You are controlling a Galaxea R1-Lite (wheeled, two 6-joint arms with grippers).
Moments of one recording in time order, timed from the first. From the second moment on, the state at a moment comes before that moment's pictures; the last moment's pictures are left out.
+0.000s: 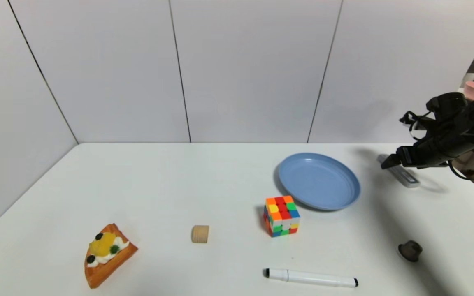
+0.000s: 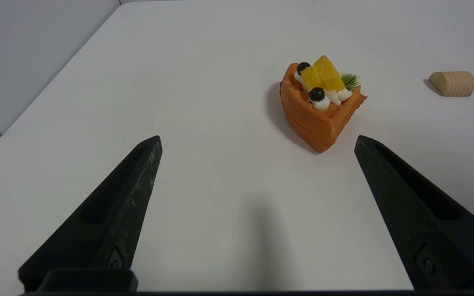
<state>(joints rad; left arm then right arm) 0.00 0.00 0.00 0.00 0.00 0.00 -0.23 2.17 -1.71 0.49 0.09 -0.20</state>
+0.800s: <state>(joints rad) 0.00 0.00 0.00 0.00 0.00 0.00 -0.22 2.17 -1.67 0.49 0.09 -0.22</state>
